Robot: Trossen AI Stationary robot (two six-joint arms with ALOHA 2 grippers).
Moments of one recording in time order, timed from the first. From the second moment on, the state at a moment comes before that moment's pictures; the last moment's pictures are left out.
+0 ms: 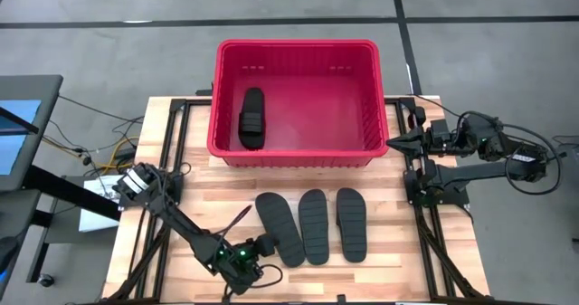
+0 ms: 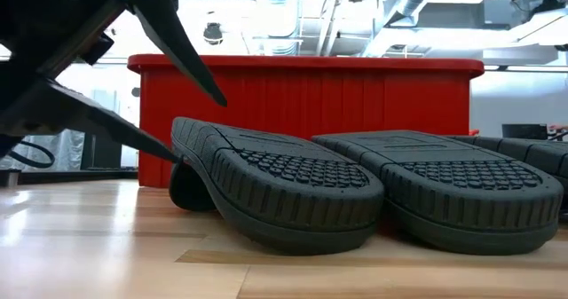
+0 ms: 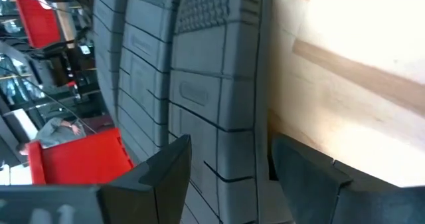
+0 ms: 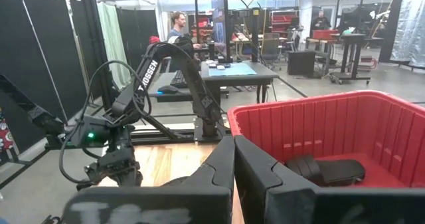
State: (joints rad) left arm -0.74 1.93 1.09 -0.15 -0.83 0.80; right arm 0.00 0.39 0.79 -0.40 0.00 0.00
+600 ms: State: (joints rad) left arm -0.73 2.04 1.10 -0.11 -0.91 0.85; right arm 0.00 0.39 0.79 -0.40 0.00 0.00
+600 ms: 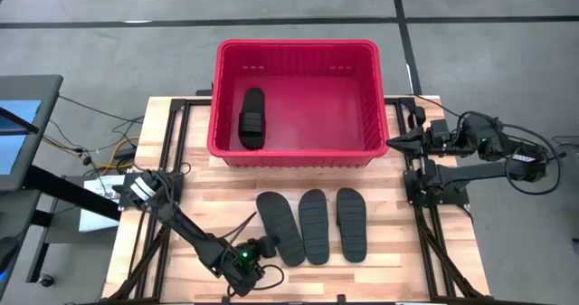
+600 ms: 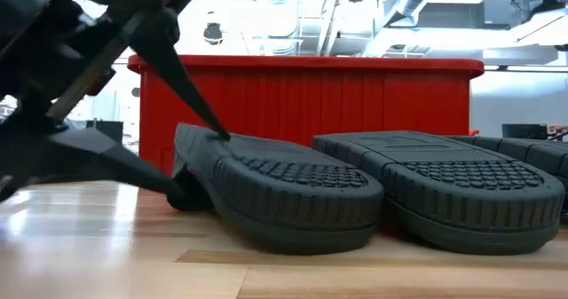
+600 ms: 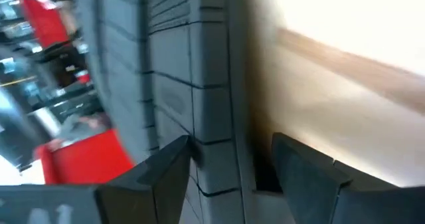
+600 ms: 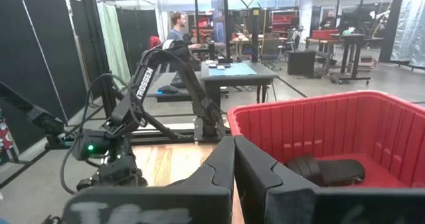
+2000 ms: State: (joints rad) left arm -0.87 1.88 1.20 -0.22 -1.09 0.55; right arm 0.00 0.39 0.79 -0.40 0.00 0.00
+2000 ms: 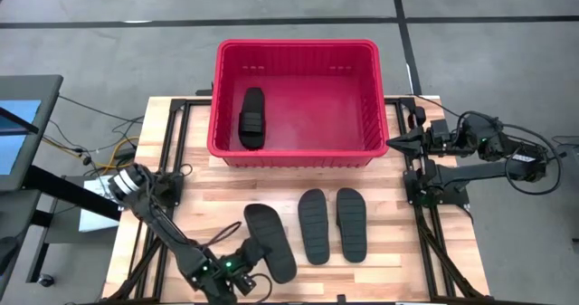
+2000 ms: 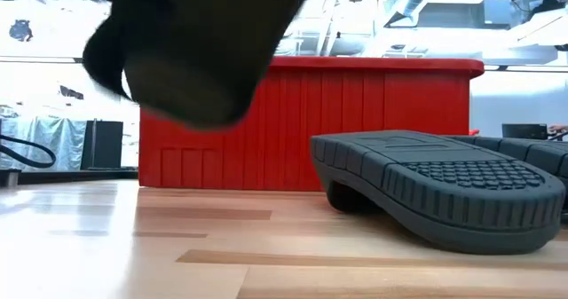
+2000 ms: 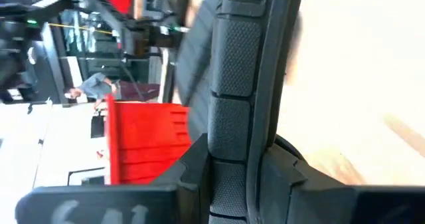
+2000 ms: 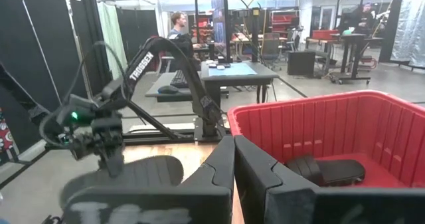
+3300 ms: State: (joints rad) left arm -0.29 1.10 1.51 -0.31 -0.53 0.61; right arm 0.00 0.39 0.79 -0.40 0.00 0.00
